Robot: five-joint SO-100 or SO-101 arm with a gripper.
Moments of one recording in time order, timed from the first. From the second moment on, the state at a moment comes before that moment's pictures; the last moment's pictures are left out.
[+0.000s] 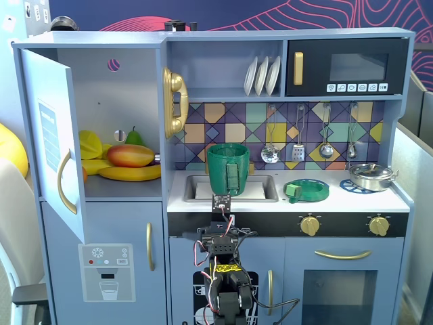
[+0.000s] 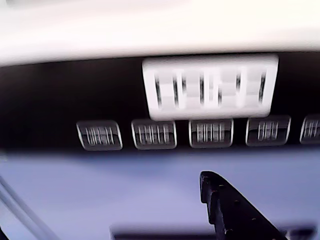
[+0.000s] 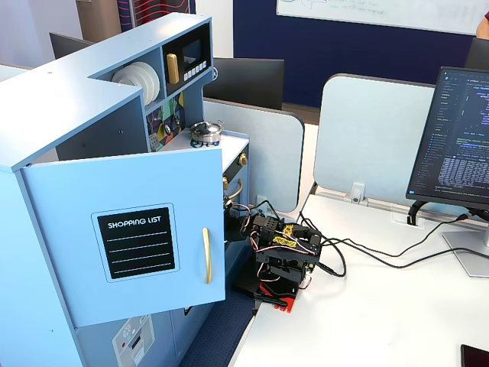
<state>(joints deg) -5.8 181.0 171.9 26.9 -88.5</state>
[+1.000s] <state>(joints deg) -6.7 182.6 171.4 76.3 -75.0</state>
